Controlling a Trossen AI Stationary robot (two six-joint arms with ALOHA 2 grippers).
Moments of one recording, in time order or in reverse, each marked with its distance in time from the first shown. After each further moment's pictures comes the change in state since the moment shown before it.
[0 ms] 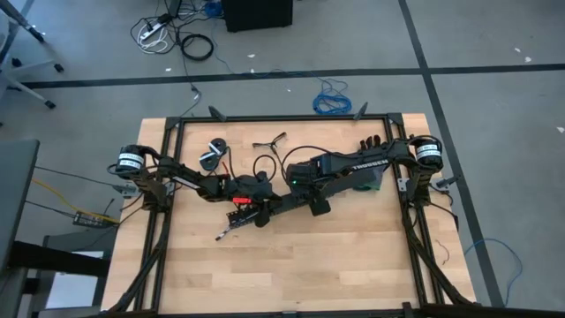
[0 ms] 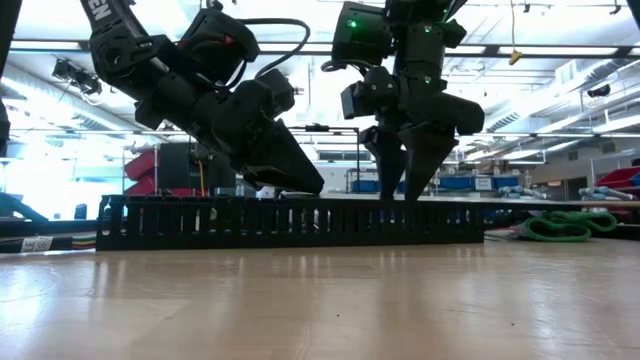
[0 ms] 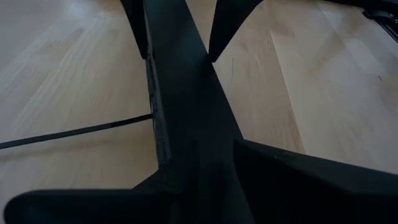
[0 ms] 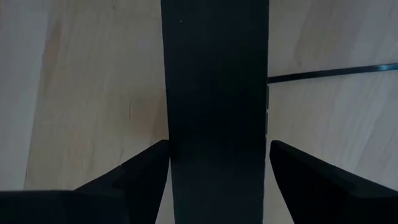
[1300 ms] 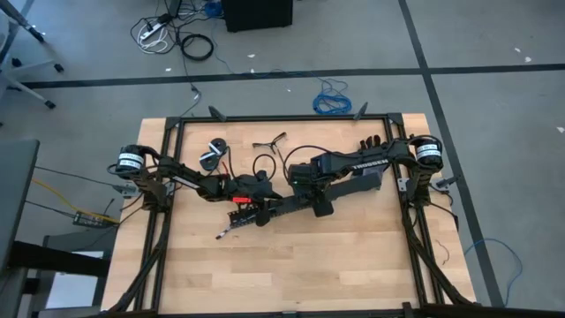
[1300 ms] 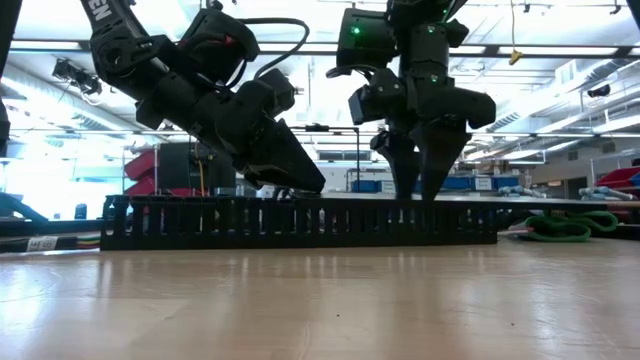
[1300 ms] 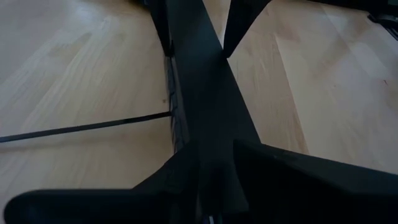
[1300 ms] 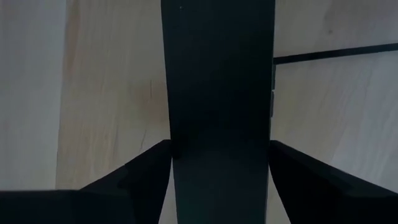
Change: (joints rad) left arm 0.000 0.000 0.000 0.009 -0.015 0.000; right arm -0.002 0.000 0.000 -0.072 -0.055 0.062
